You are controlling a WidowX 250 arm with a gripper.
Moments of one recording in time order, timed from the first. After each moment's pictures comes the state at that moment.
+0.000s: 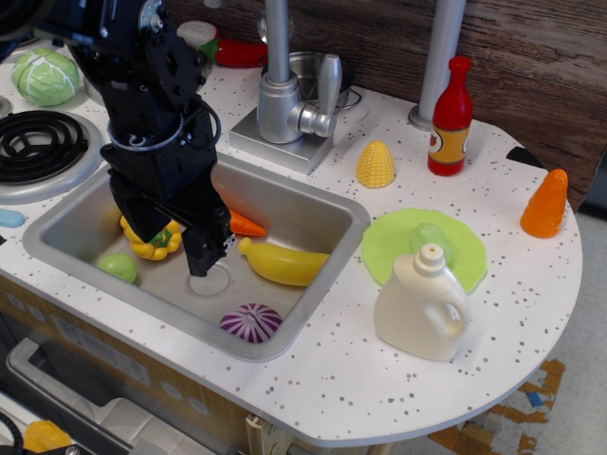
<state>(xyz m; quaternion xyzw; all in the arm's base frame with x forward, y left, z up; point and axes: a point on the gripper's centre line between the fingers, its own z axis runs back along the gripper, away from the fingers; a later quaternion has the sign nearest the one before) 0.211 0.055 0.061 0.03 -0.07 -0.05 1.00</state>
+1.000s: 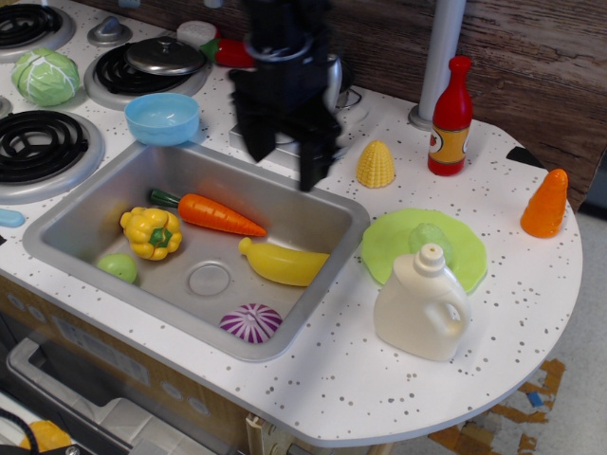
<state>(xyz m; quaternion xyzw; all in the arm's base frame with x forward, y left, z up) 0.323 0.012 0.074 0.02 -0.08 -0.07 0.99</state>
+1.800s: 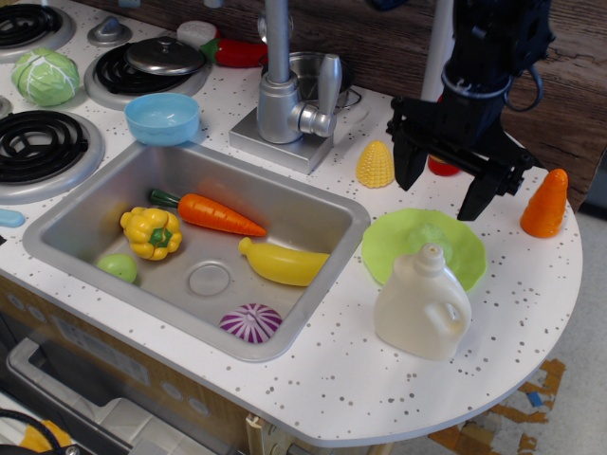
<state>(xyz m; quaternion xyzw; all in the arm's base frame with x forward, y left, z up) 0.354 -0.084 0.059 0.03 -0.09 -0.05 0.99</state>
